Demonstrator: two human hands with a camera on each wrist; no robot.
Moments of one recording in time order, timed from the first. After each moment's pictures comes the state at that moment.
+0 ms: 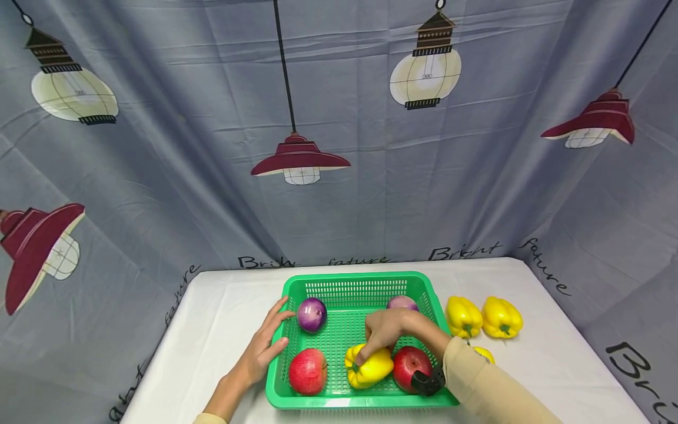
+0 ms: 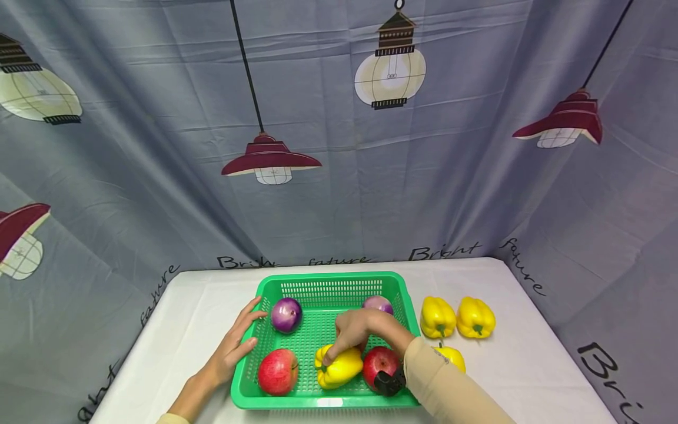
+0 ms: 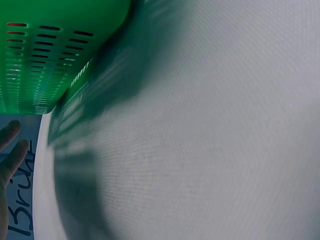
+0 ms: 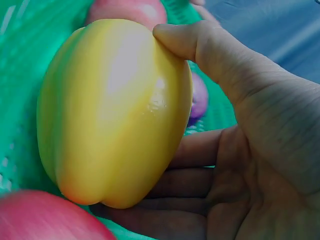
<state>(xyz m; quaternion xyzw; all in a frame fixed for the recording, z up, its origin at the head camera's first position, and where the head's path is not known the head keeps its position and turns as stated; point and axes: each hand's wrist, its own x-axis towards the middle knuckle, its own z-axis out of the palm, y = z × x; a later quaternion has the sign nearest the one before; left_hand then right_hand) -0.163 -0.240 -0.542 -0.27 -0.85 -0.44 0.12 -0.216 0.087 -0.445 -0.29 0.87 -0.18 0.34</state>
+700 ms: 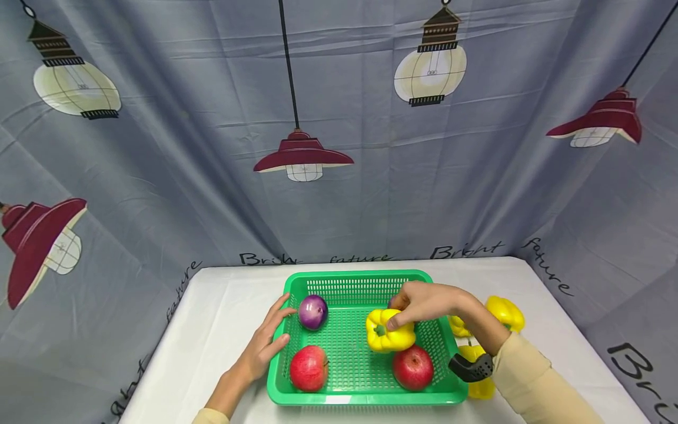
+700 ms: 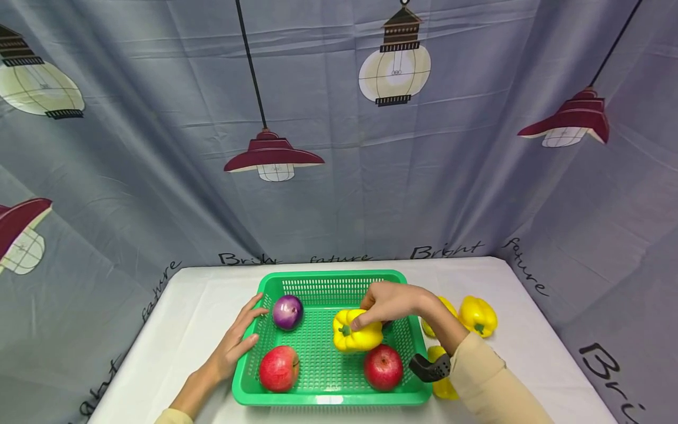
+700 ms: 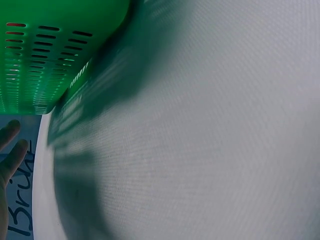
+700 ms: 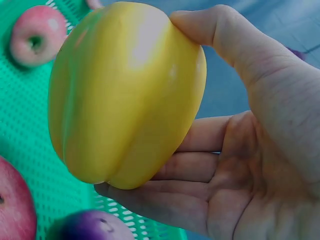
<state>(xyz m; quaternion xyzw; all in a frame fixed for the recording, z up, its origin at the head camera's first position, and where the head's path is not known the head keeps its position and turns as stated) -0.162 -0.239 -0.542 -0.26 -0.85 -0.44 0.12 -0.229 0.150 -0.391 -0.34 0.84 -0.30 0.31</state>
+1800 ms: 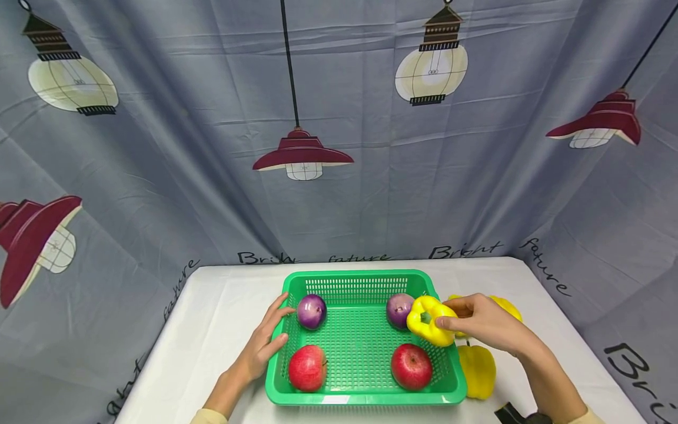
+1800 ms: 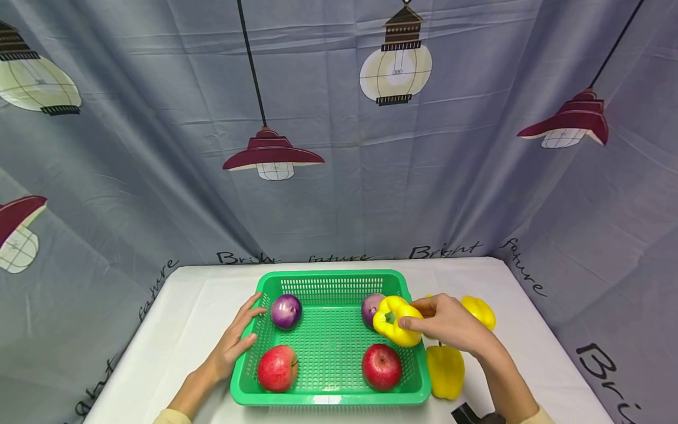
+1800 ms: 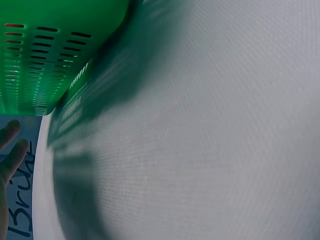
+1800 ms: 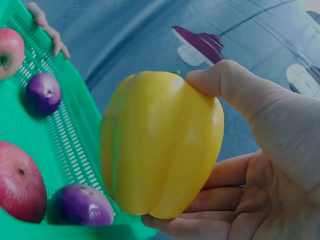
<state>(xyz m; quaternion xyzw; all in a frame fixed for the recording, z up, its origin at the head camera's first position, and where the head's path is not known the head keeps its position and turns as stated) -0.164 -0.240 -0.546 -0.27 -0.85 -0.44 0.13 -0.171 0.229 -0.395 -0.14 0.88 -0.42 0.18</state>
